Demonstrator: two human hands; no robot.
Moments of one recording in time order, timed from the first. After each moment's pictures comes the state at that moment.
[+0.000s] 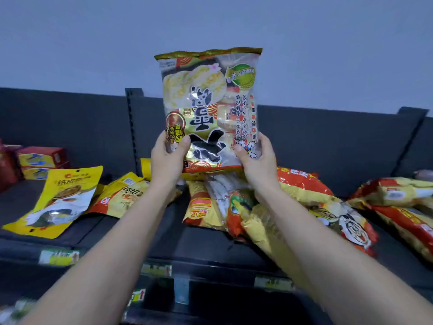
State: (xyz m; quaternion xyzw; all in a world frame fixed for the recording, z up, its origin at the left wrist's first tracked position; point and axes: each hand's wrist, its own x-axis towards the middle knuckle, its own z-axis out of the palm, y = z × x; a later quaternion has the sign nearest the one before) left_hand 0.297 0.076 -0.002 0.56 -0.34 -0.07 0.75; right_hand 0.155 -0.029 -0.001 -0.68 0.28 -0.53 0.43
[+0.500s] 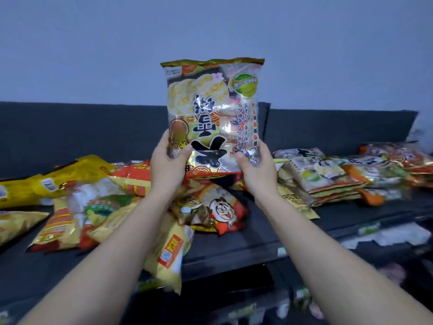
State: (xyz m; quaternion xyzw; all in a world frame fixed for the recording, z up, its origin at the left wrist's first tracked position) left_hand 0.056 -0.060 0.003 0.51 -0.49 -0.13 0.70; right_hand -0.117 -0.113 -0.004 -0.63 0.44 -0.59 0.28
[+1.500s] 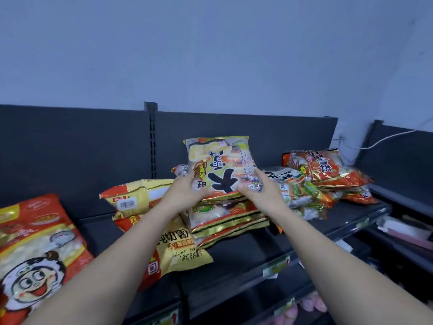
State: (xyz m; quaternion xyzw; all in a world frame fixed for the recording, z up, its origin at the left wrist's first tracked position) left_hand -0.221 -0.321 -0.033 0.62 -0.67 -0.22 0.36; right_hand -0.439 -0.332 -0.033 -0.67 0.57 -0.41 0.24
